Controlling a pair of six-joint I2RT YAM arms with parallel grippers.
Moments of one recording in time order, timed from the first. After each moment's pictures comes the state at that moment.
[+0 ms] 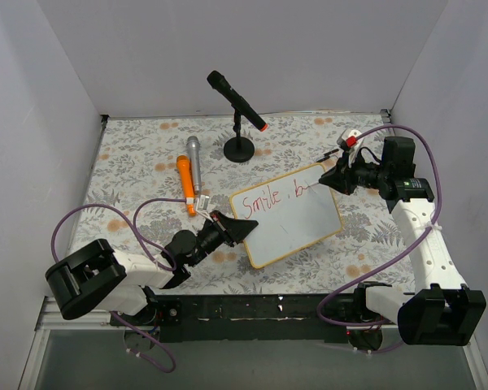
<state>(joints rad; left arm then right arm) -0.94 1.31 0.21 1.25 -0.06 -0.98 0.02 1.13 1.05 -0.55 -0.91 -0.47</state>
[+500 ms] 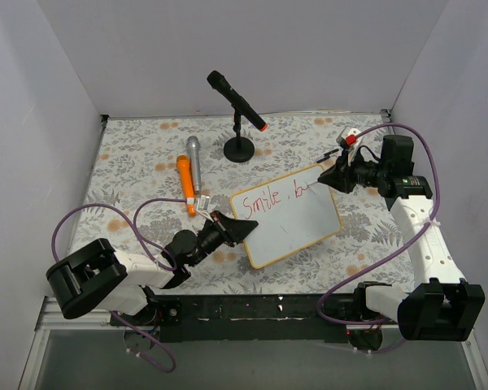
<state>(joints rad) -0.94 1.32 0.21 1.25 -0.06 -0.98 0.02 1.15 1.05 -0.53 -0.92 -0.47</state>
